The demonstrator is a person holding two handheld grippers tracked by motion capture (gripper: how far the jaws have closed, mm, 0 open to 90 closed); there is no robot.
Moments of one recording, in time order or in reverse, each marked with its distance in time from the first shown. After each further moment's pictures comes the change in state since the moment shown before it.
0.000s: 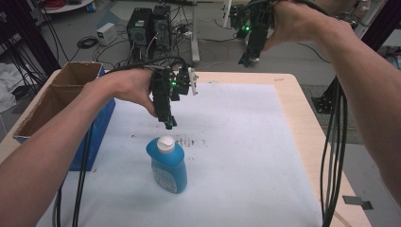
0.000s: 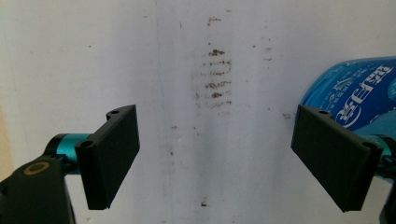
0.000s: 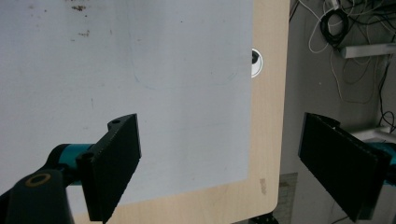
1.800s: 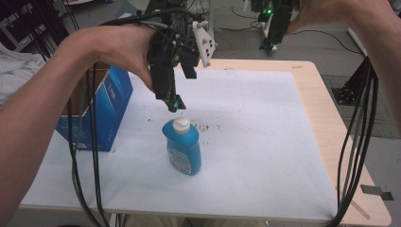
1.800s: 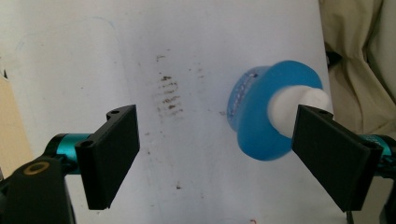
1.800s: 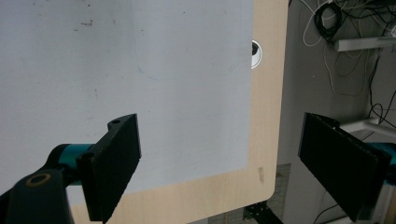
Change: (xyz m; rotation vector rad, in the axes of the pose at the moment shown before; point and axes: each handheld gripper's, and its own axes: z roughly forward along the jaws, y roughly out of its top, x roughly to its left) left arm -0.068 0.013 -0.091 -0.043 -0.033 0.190; right arm 0.014 -0.002 -0.010 0.022 -0.031 -0.011
